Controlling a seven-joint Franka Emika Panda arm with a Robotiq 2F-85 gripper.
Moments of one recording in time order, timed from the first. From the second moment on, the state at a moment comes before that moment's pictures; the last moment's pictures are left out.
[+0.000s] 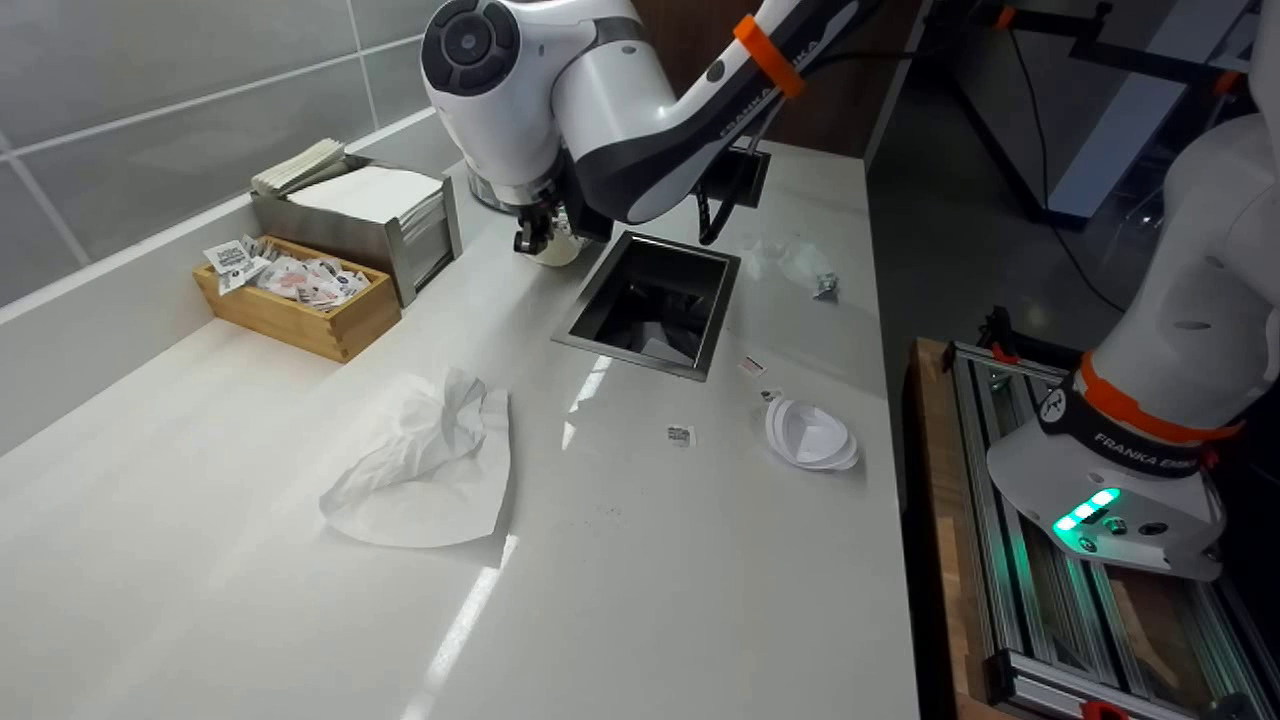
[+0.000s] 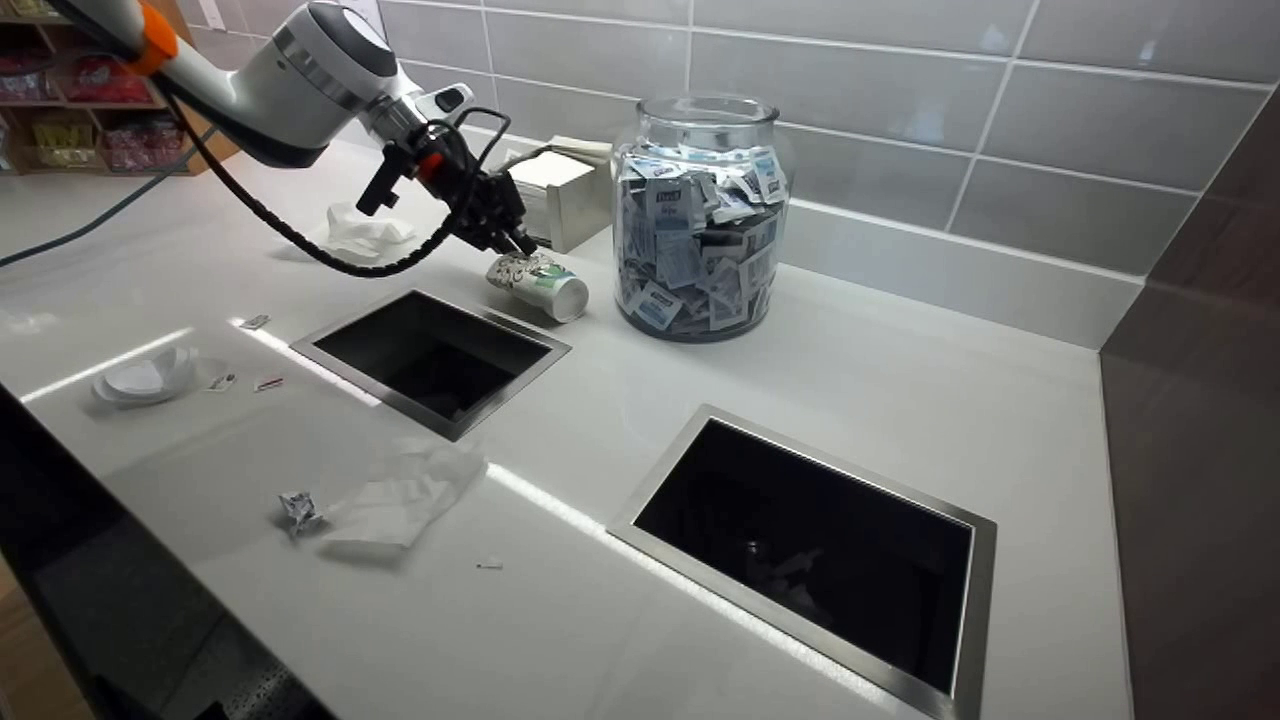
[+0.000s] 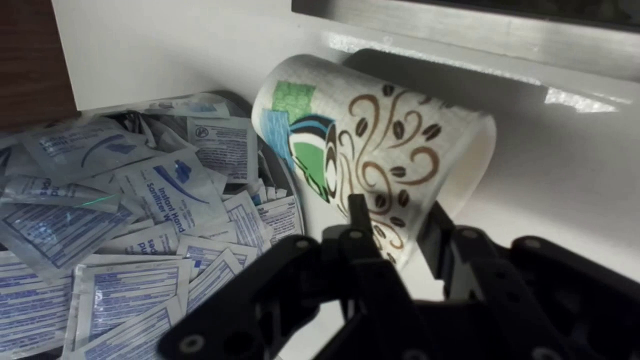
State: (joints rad) arm 0.15 0.49 -0.04 -1.84 -1.01 2.22 0.59
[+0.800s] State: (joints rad) arm 0.17 0.49 -0.03 -1.83 -1.10 2.10 0.59
